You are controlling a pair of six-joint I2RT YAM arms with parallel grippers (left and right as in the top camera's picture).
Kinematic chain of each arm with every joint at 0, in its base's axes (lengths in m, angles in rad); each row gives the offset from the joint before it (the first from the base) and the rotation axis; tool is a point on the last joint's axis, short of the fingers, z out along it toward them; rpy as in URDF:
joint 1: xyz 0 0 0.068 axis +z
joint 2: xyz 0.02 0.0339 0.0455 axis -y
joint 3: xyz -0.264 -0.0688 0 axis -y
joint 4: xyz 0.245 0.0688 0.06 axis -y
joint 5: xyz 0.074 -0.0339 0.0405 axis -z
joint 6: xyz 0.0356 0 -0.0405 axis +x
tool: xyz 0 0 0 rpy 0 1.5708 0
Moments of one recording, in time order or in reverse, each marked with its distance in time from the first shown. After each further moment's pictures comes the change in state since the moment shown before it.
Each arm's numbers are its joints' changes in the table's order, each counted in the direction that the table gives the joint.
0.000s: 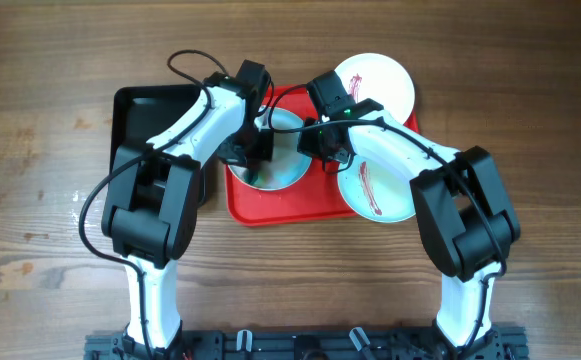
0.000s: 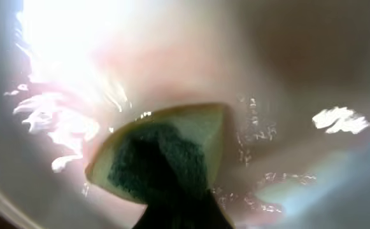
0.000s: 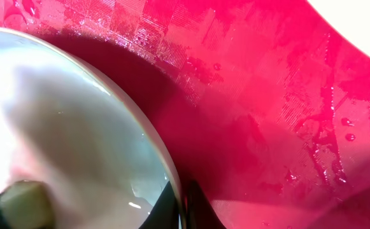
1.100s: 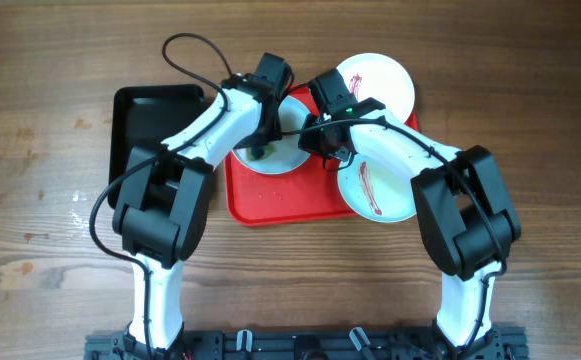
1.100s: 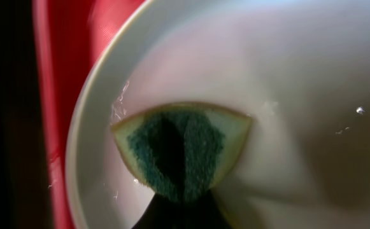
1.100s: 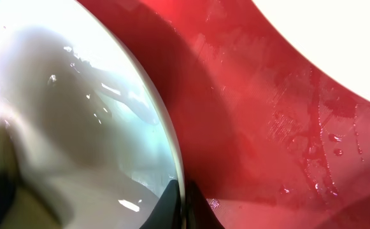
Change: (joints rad) left arm -0.052 -0.018 0.051 0.108 -0.329 -0.340; right arm -0.008 -0.003 0.000 0.019 0.009 0.026
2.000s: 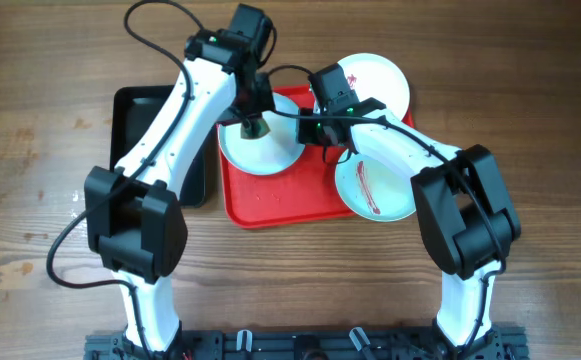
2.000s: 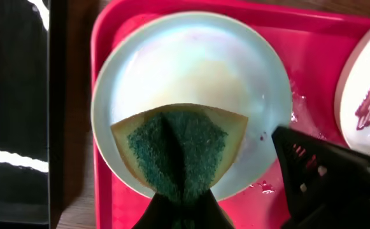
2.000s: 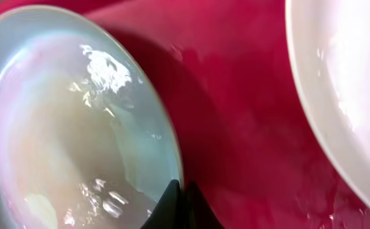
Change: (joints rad) left arm 0.060 0.121 0.257 -0.274 0.166 -0.009; right arm -0.003 -0.002 -0.002 0.128 -0.013 -0.239
